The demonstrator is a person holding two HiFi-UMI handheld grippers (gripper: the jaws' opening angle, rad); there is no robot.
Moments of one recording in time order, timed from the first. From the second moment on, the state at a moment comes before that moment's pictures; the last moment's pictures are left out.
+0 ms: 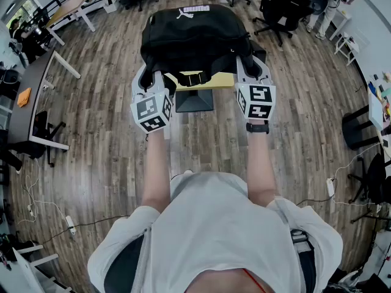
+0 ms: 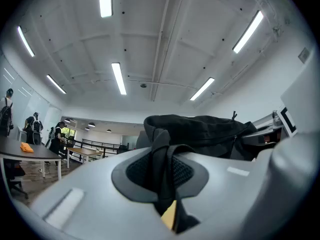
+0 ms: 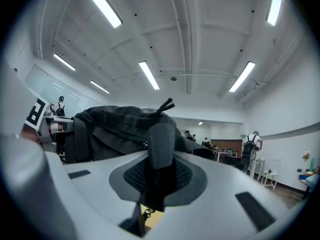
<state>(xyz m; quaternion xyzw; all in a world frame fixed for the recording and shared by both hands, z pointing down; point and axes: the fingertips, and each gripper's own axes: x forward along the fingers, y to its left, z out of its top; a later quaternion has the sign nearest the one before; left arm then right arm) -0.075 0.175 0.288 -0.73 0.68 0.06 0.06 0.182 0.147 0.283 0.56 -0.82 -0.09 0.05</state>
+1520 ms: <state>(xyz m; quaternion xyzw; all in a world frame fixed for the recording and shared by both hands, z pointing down) -0.029 0.142 0.317 -0.72 0.69 0.05 0.07 0.224 0.102 0.315 0.54 -0.84 -0.07 0.04</state>
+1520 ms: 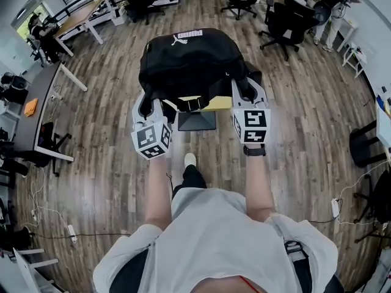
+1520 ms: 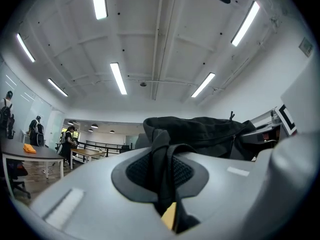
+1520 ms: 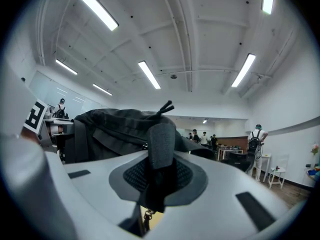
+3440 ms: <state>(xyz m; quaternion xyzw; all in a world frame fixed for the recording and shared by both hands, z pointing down) -0.208 -0.226 0.365 -0.75 0.66 0.06 0.00 0.039 -0.238 0.342 0.57 -0.81 -0.08 0.10</state>
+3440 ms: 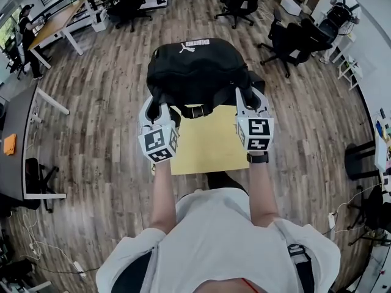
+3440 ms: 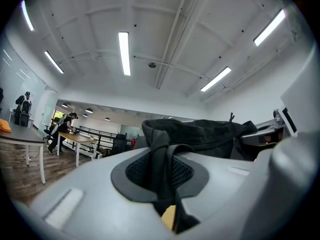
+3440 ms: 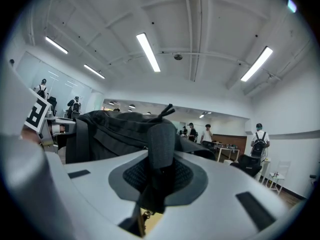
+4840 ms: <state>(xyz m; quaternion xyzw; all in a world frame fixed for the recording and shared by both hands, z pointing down) -0.175 -0.400 0.465 -0.74 0.66 -0.03 -0.08 0.065 -0.421 0.458 0.56 -0.81 0.03 0.16</state>
